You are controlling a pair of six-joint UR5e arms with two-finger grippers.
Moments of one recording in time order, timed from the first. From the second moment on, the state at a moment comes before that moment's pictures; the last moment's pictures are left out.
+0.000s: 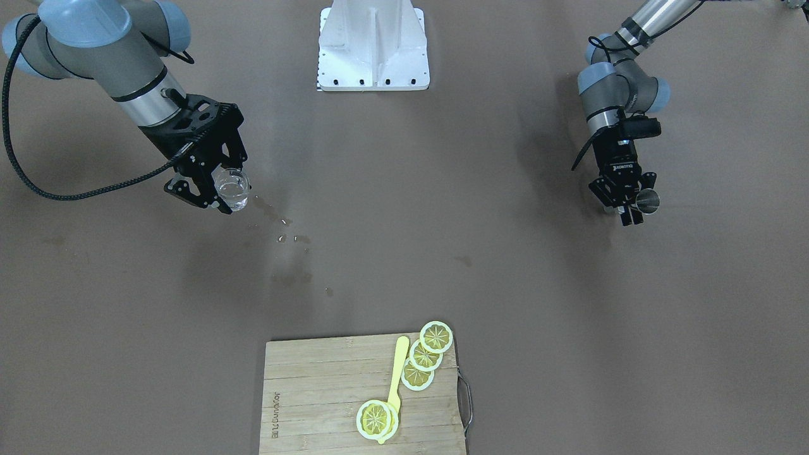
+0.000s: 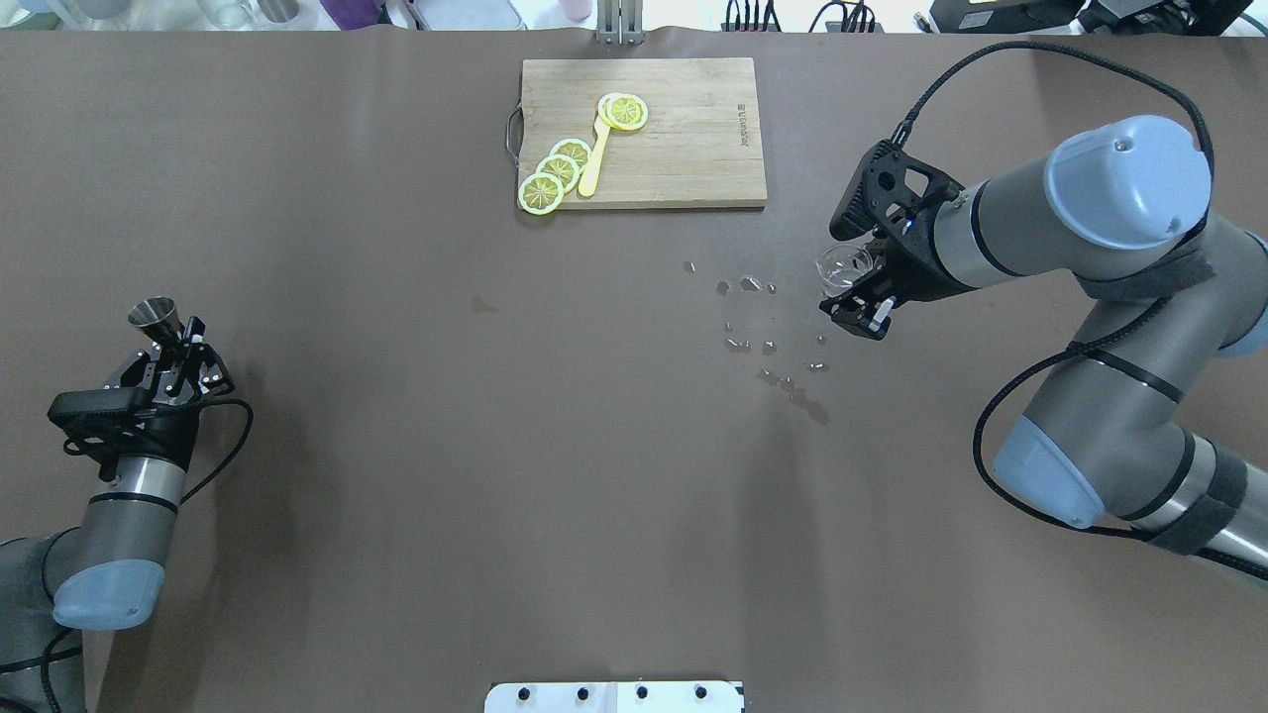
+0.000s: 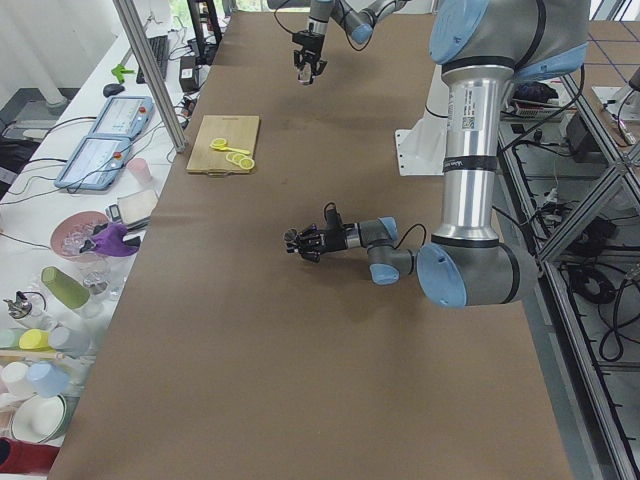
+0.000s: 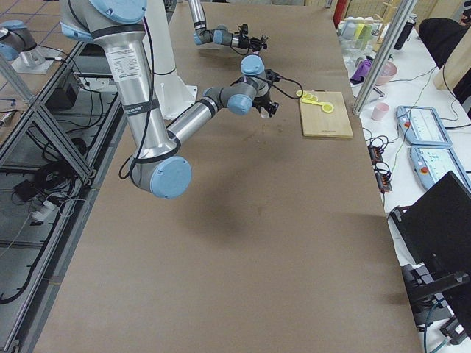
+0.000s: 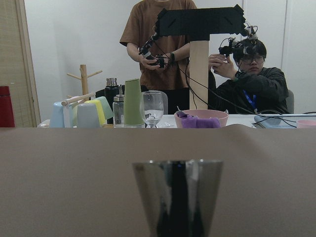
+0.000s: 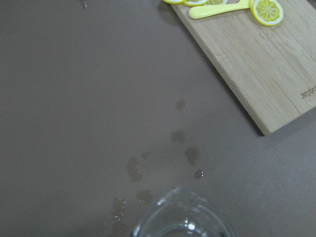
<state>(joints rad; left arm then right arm) -0.27 -1.57 -1.41 -2.72 -0.40 -1.34 0.75 -1.26 1.91 -1.20 1.98 0.08</state>
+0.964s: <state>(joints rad) -0.27 -1.61 -1.51 -2.71 -0.40 -1.32 0.78 -1.26 1.91 -1.21 1.99 0.08</state>
